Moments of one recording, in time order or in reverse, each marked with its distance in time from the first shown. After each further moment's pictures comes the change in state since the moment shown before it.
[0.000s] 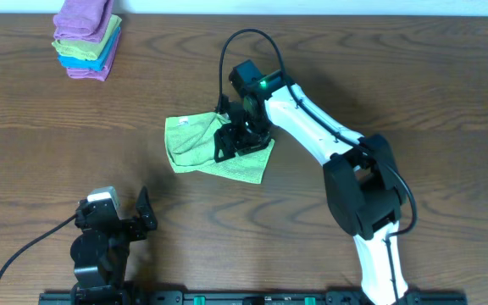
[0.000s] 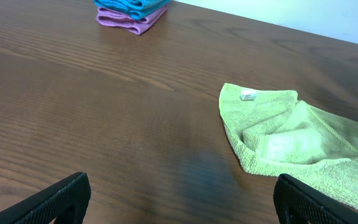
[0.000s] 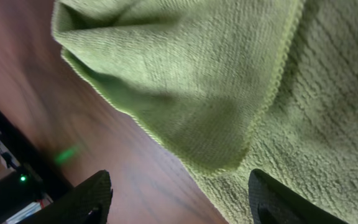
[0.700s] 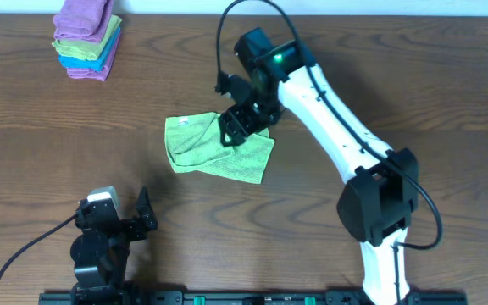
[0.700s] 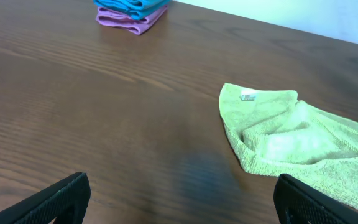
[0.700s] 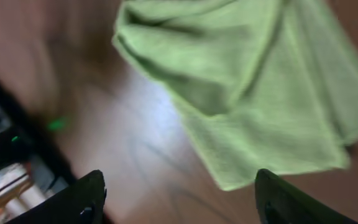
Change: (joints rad) left arm 0.000 0.000 0.000 0.000 0.000 0.000; right arm -0.015 -0.065 0.239 -0.260 0.076 -0.234
